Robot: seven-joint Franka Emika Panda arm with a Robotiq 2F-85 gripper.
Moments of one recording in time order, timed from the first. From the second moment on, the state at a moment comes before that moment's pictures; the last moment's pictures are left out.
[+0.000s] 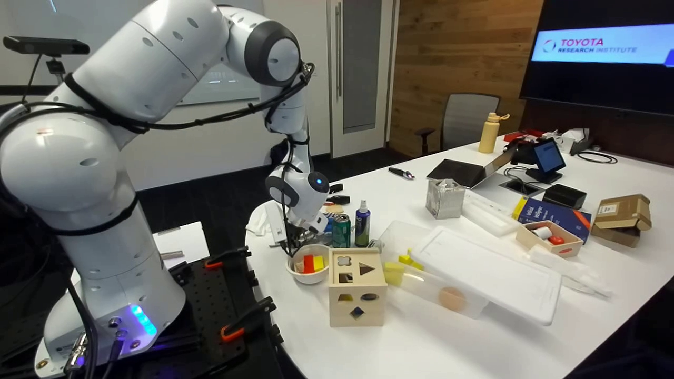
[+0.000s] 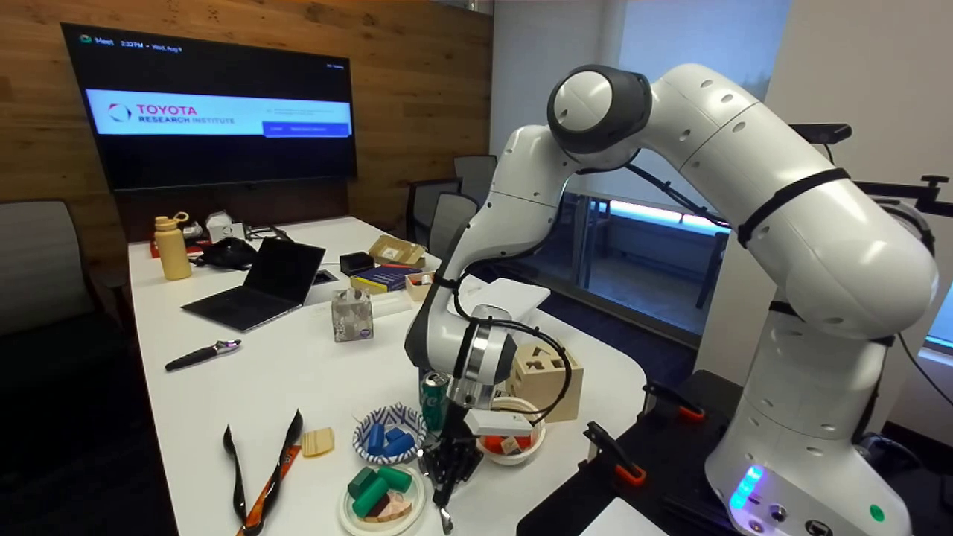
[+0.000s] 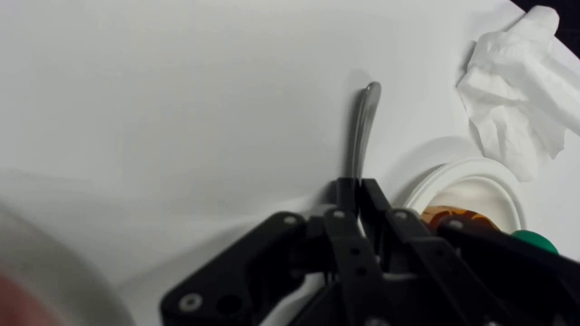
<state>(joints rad) 0.13 0.91 0.31 -2.15 1.18 2.85 -0.78</state>
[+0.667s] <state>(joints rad) 0.16 0.88 0.29 -2.17 1.12 2.85 -0.75</state>
